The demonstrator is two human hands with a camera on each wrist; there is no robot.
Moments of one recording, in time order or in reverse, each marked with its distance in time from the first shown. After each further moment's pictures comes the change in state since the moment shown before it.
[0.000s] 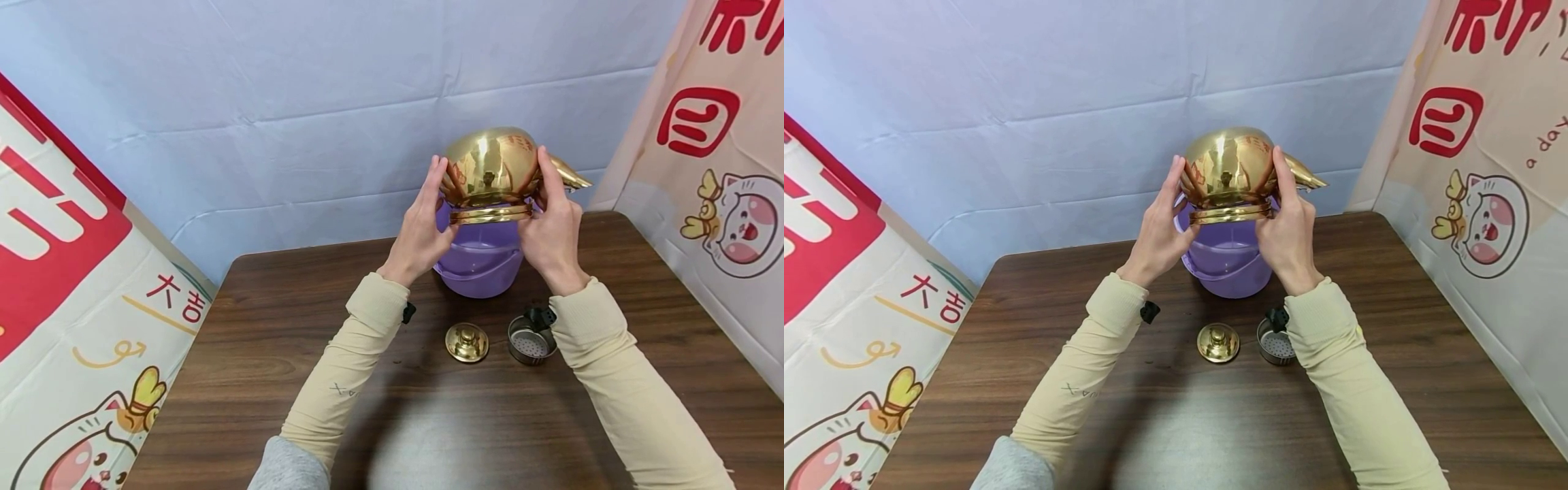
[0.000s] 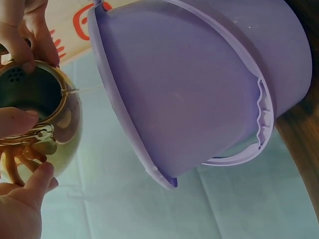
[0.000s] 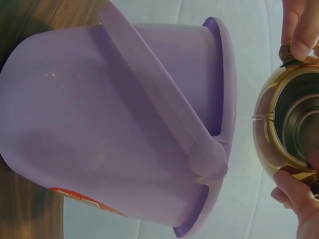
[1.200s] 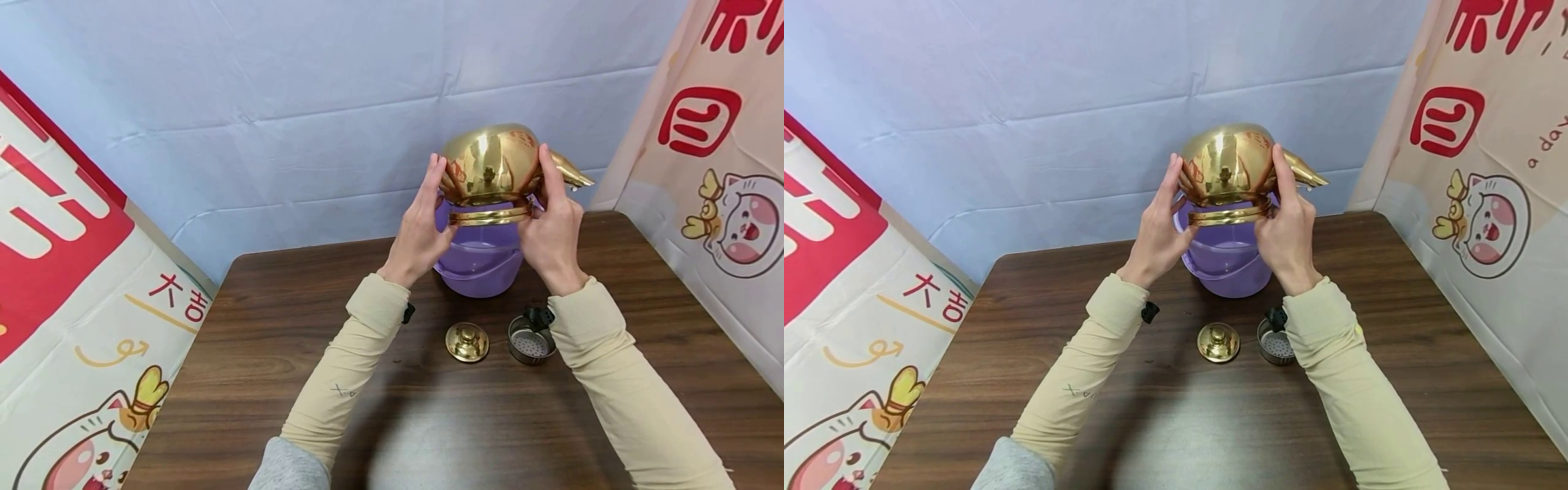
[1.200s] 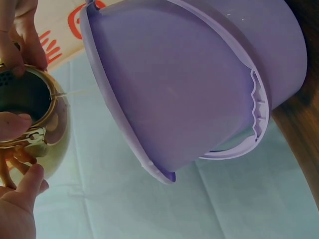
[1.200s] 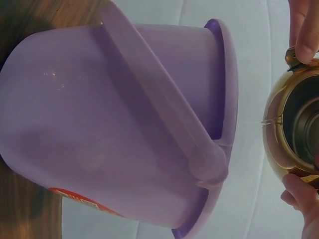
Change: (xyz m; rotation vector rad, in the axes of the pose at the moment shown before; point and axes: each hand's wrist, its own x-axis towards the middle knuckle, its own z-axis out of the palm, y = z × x) left_hand -0.003 -0.001 0.001 0.049 0.074 0.084; right_hand 0.000 -0.001 0.002 -0.008 0.092 -0.119
